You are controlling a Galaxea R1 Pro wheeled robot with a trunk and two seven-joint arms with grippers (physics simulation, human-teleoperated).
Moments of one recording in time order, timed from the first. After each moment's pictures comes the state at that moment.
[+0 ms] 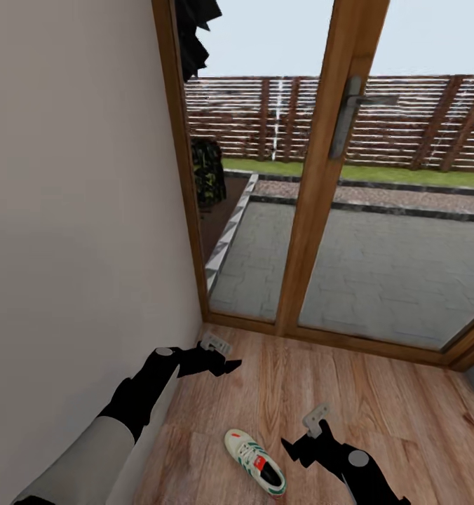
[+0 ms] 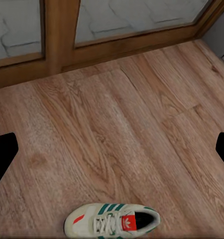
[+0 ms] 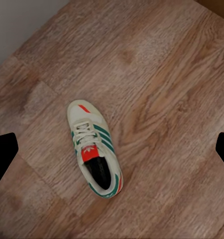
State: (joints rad) left arm -0.70 -0.06 -0.23 -0.81 -0.09 0.35 -0.62; right arm -0.26 -0.01 0.00 -0.92 0.35 0.14 0.45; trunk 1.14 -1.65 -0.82
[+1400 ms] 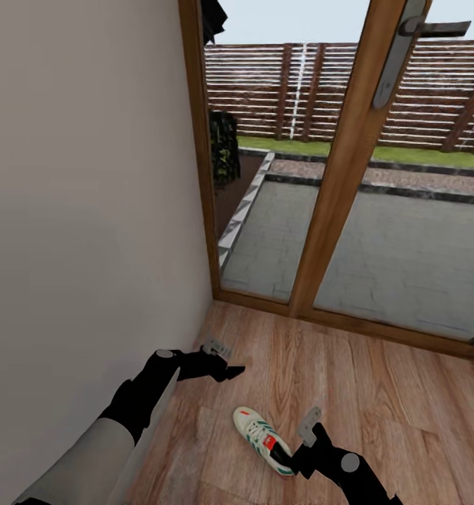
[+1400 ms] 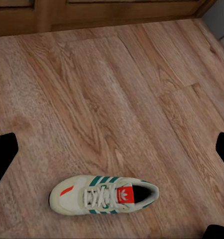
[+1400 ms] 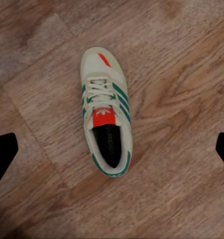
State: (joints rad) left arm -0.69 -0.06 -0.24 -0.81 -0.09 0.36 -0.69; right arm -0.26 -0.02 0.06 -0.91 0.52 0.13 0.45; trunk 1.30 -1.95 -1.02
